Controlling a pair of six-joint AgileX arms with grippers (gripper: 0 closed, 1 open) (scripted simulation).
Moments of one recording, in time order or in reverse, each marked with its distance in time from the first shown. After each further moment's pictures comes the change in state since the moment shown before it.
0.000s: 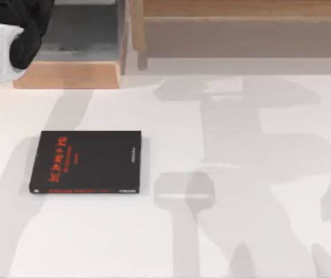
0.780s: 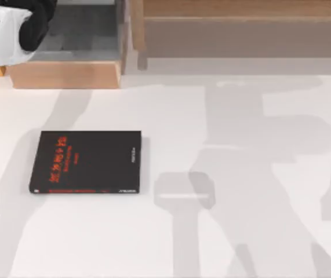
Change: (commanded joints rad) left arm 0.015 0.102 0.146 -0.045 0.016 -0.001; right arm 0.000 0.000 0.000 0.000 0.000 0.000
